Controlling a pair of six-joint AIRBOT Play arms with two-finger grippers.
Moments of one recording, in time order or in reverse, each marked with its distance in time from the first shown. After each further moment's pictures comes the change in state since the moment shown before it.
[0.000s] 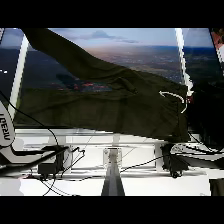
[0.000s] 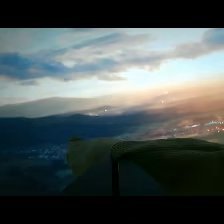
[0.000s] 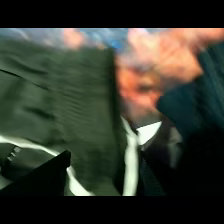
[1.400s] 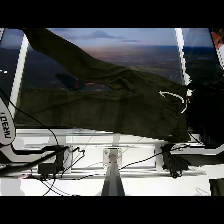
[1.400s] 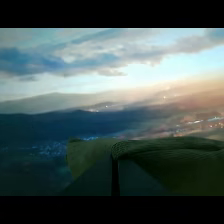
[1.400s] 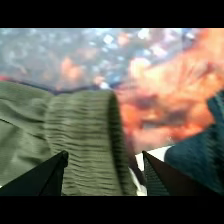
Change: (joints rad) left arm 0.002 -0.019 0.000 0.002 0.002 0.000; right arm 0.022 -0.109 -0.035 0.108 -0.195 -0.055
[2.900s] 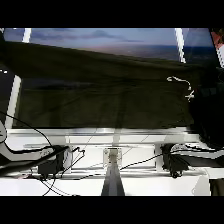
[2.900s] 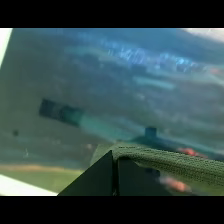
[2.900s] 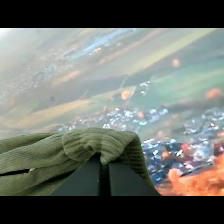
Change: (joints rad) left arm 0.312 0.025 0.000 0.043 -0.273 -0.106; right arm -0.016 0.080 0.076 0.354 -0.159 -0.288
